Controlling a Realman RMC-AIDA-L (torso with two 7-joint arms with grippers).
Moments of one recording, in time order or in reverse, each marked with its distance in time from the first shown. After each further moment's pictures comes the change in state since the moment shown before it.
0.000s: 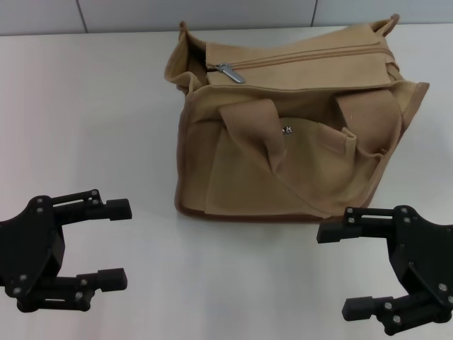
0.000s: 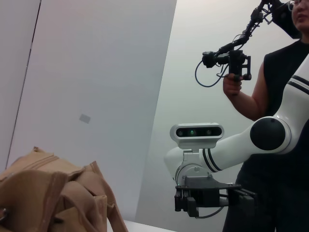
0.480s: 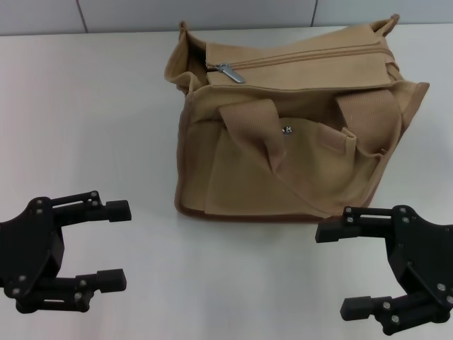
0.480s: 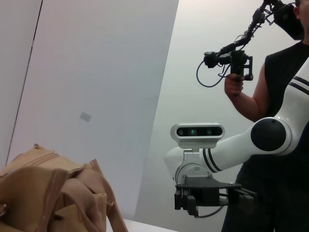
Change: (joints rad) left arm 0.002 0.001 0.001 0.001 0.001 0.000 -0.013; right arm 0.000 0.005 0.001 0.000 0.003 0.000 0.000
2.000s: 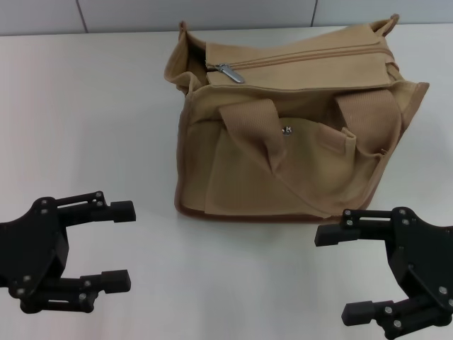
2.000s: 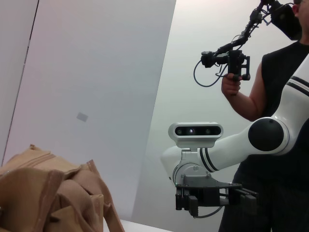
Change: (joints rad) left arm -0.006 -0.006 0.004 0.001 0.002 -0.001 0.000; right arm 0.004 0.000 -0.008 -0.006 0.000 -0.011 -0.001
